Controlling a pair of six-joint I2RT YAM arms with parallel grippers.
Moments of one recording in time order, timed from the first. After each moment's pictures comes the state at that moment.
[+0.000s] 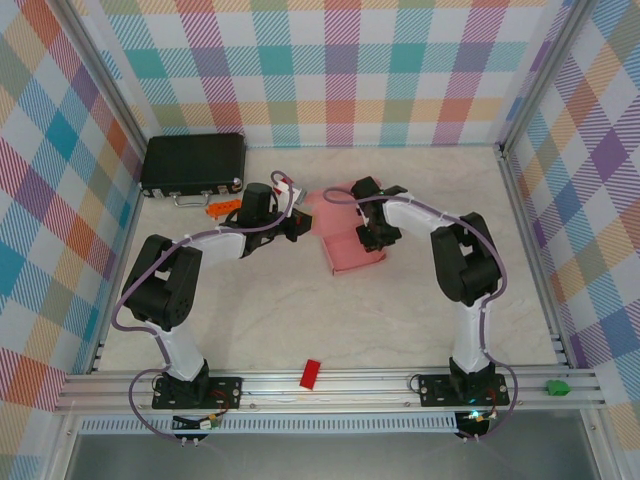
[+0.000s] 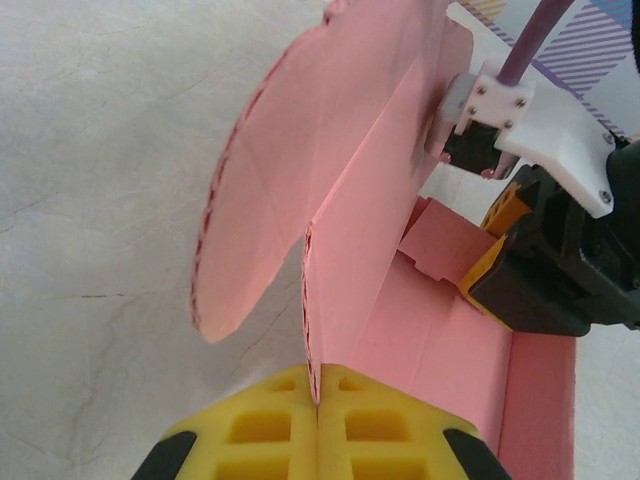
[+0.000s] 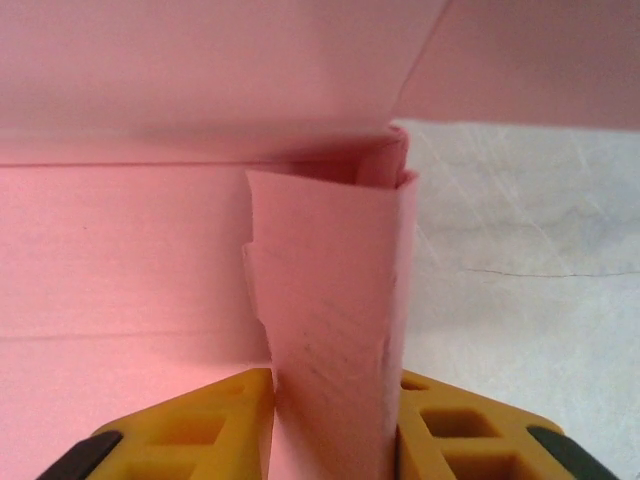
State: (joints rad) left arm -0.38 1.80 1.02 0.22 0.54 -0.07; right arm 0.50 2.03 1.49 -0.86 0.13 0.15
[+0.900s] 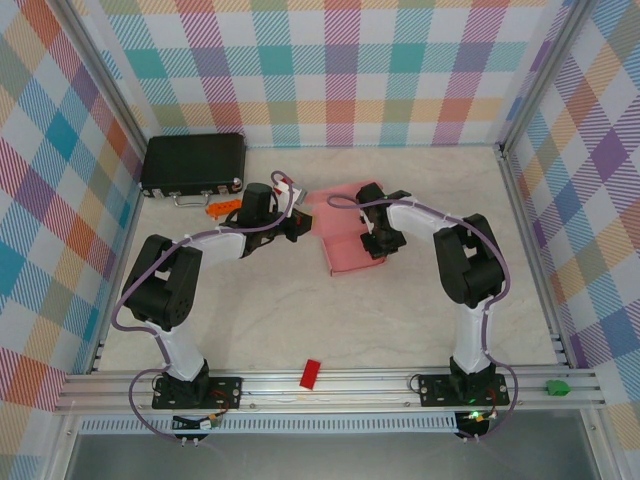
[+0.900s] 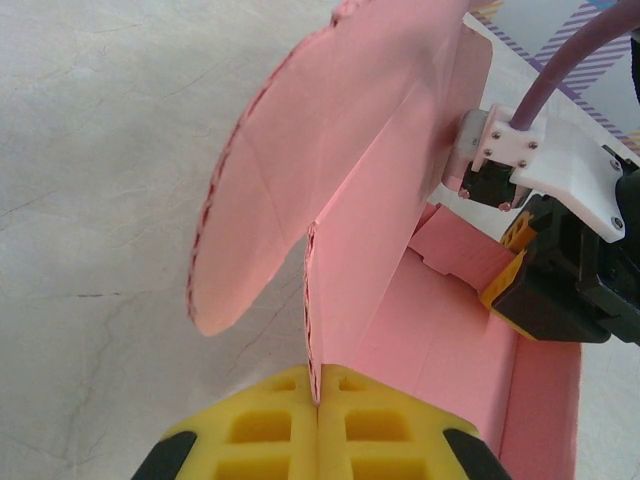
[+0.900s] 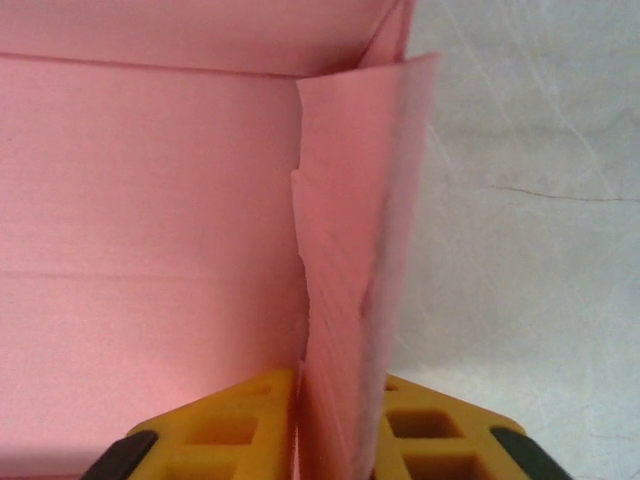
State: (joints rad) left arm -0.38 1.80 1.02 0.22 0.55 -0.07; right arm 0.48 2.00 1.42 -0.87 0.11 0.12
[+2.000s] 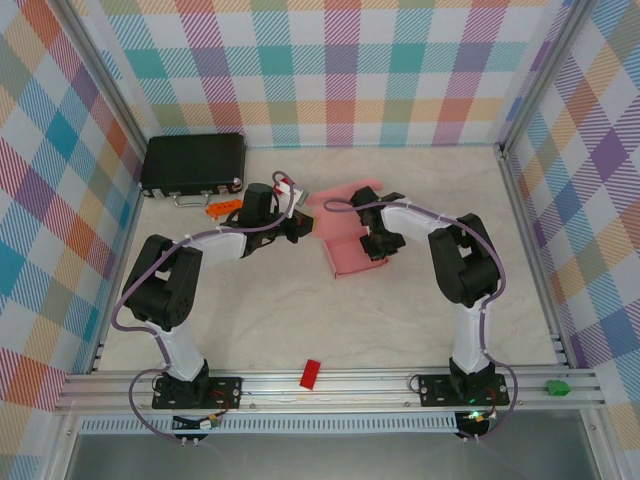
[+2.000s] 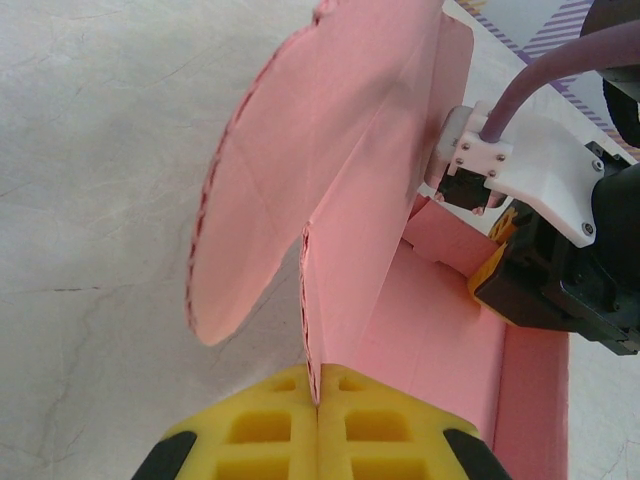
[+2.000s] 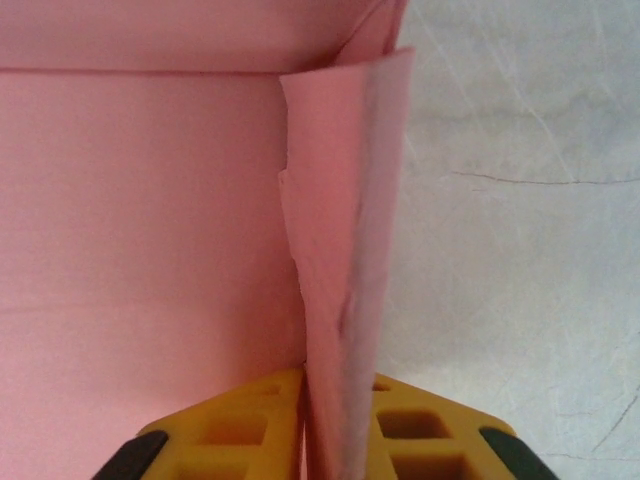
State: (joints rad) left arm -0.38 1.80 1.03 0.20 0.57 -0.07; right arm 0.51 2.02 1.43 -0.89 0.21 0.16
